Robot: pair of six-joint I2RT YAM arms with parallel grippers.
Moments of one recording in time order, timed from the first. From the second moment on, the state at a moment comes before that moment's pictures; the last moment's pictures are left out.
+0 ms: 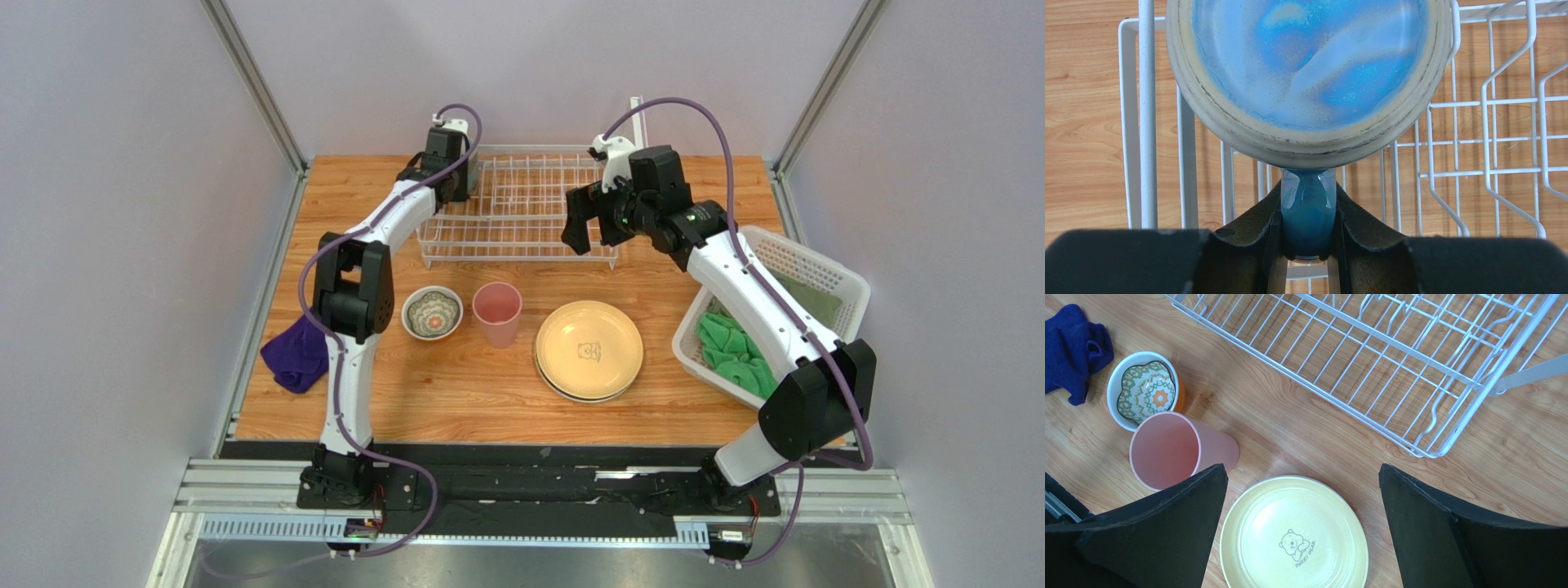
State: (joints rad) left arm -0.28 2.27 1.94 -0.34 -0.18 -0.11; right arm 0.44 1.54 1.49 -0.55 -0.21 0.06
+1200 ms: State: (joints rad) left arm -0.27 2.11 1.85 -0.44 -0.11 -0.10; right arm 0.42 1.54 1.46 -0.54 -0.26 0.06
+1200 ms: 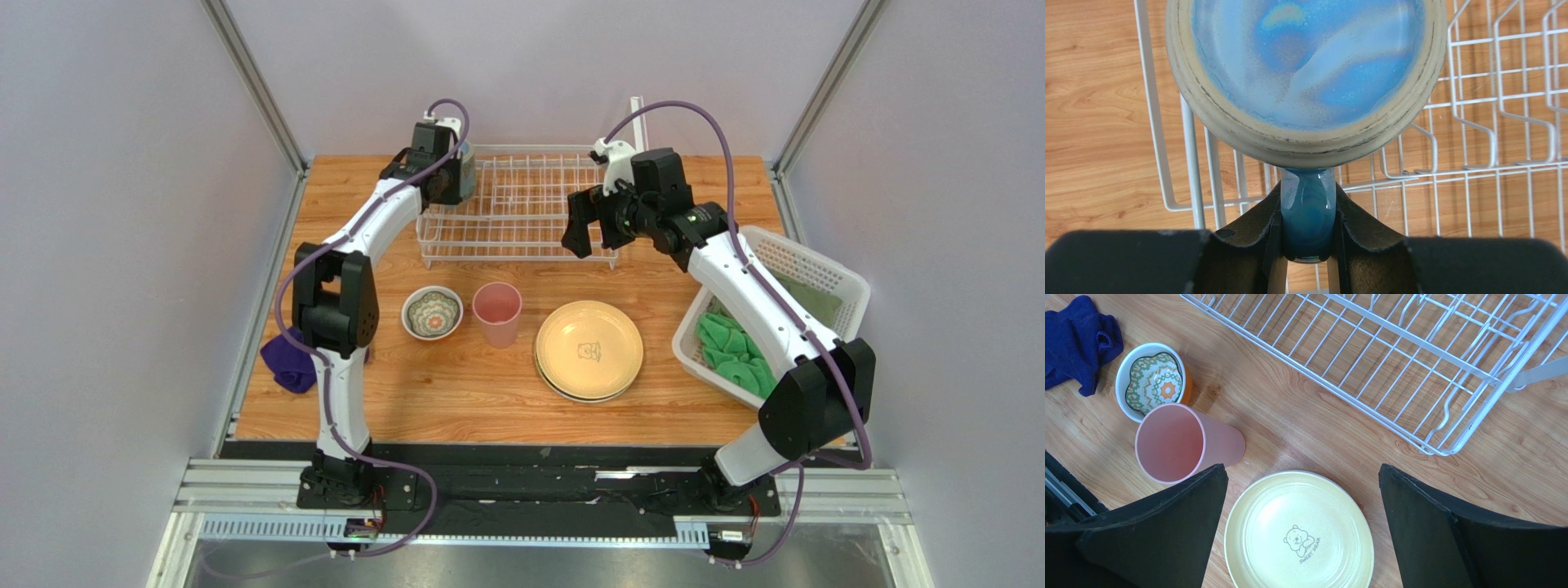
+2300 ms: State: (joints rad) left arm -0.17 1.77 1.78 -0.56 0.46 -0.22; right arm 0.40 1.48 1.45 -0.43 -0.23 0.08
